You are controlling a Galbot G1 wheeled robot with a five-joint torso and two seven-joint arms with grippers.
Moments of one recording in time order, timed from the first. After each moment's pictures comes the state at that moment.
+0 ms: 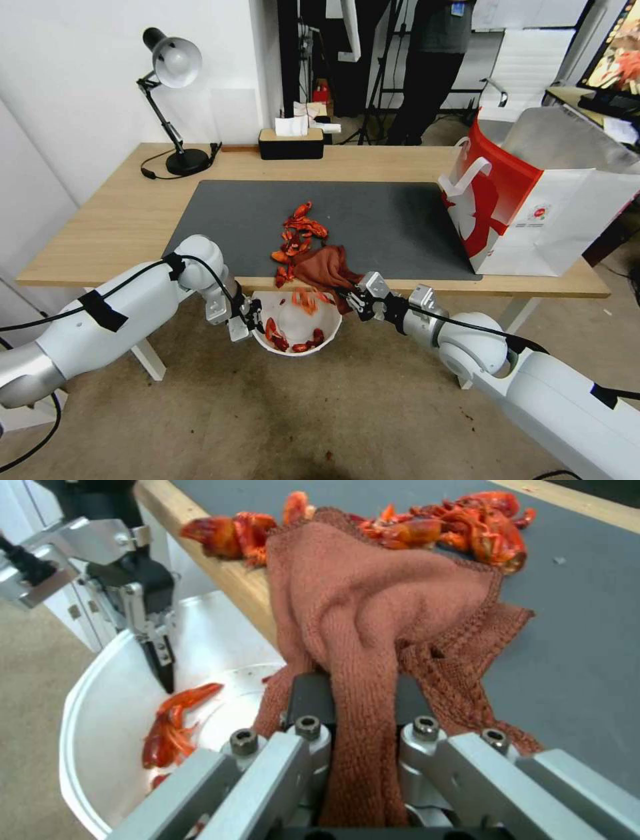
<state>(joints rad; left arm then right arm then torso) 0.31 -0.80 0.52 -1.47 0.56 -0.70 1.14 -0.87 0.75 -0.18 1.93 0.55 -0.26 -0.14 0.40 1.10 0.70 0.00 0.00</state>
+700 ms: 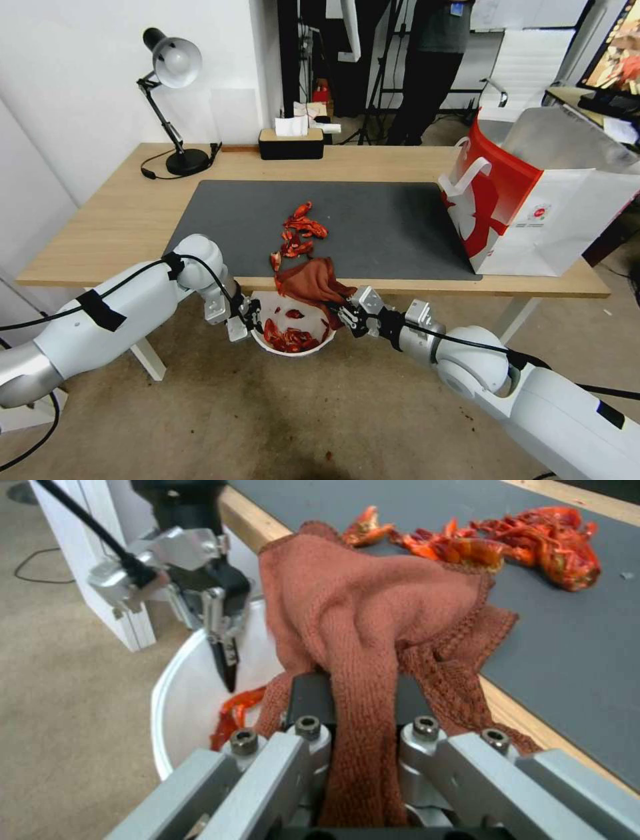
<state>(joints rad) 0.31 -0.79 0.52 -1.47 0.55 -0.70 1.15 -0.94 0.74 -0.17 2.02 0.52 -0.26 -0.16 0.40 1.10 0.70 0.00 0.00</state>
